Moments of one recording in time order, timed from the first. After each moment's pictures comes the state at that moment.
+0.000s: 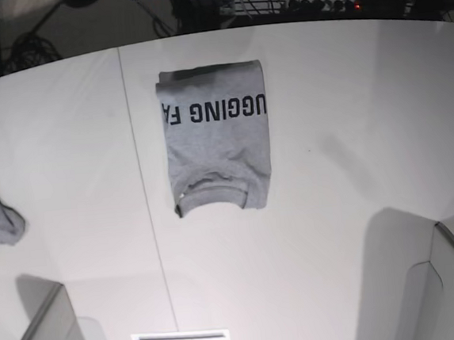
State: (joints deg) left arm 34.6 -15.6 -12.8 23.3 15.2 -39.2 -44.5; right arm -31.8 10.8 10.9 42.9 -0.7 32.0 -17.4
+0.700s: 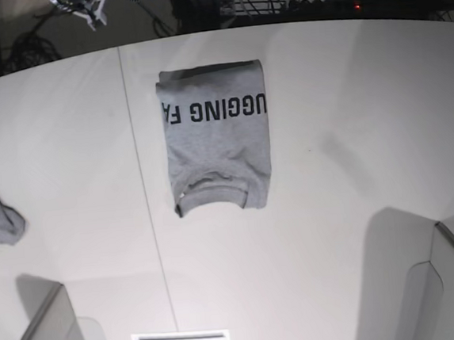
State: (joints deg) left arm 14.1 -11.6 -12.4 2.9 15.6 -26.2 -28.1; right arm -10.9 11.2 10.1 14.6 -24.8 14.9 -0.5
